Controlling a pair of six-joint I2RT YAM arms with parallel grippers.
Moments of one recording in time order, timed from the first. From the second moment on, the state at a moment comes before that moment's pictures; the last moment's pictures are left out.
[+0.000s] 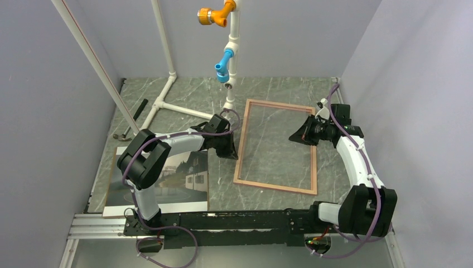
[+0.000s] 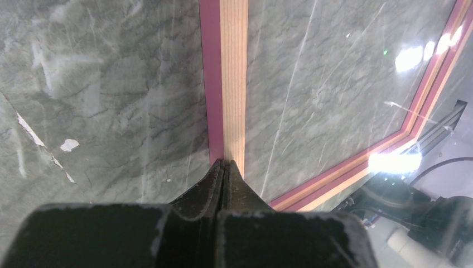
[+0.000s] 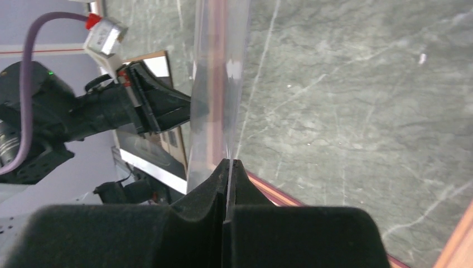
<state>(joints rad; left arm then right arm) -0.67 1.83 1.07 -0.19 0.32 -0.70 -0.11 1.24 0.94 -0.63 -0.70 0.40</state>
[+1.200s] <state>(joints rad) -0.67 1.84 1.07 -0.19 0.33 -0.70 -0.11 1.22 0.85 -0.54 -0.62 0.41</state>
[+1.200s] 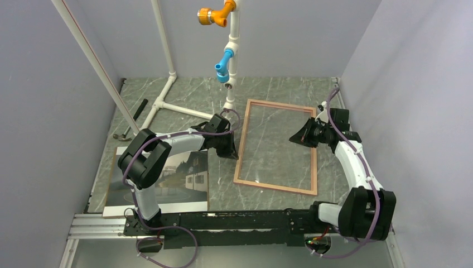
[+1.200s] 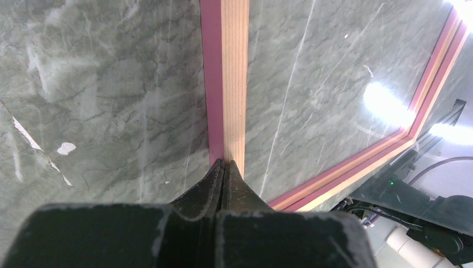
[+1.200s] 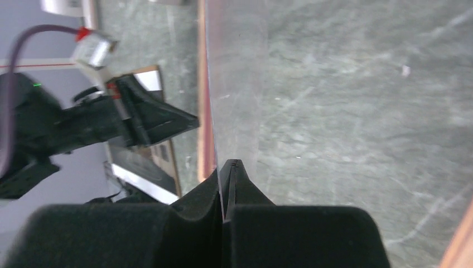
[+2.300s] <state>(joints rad) -0.67 1.84 1.08 -0.20 0.33 -0.70 -0.11 1.14 0.83 -0.29 -0.88 0.61</state>
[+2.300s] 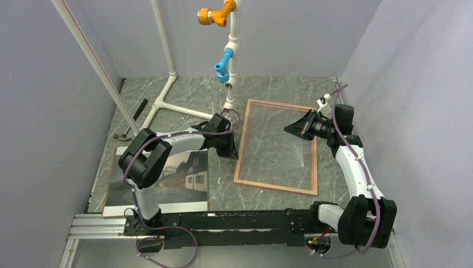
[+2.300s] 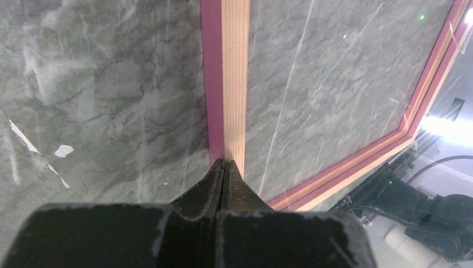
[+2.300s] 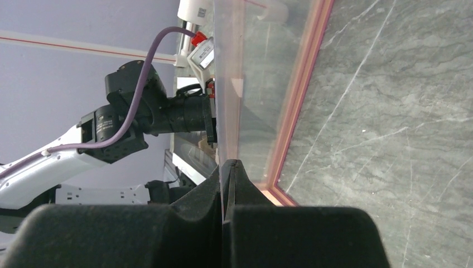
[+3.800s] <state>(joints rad) -0.67 1.85 1.09 -0.19 0.34 -0.70 -0.18 1.21 0.81 -0.51 -0.61 0.41</state>
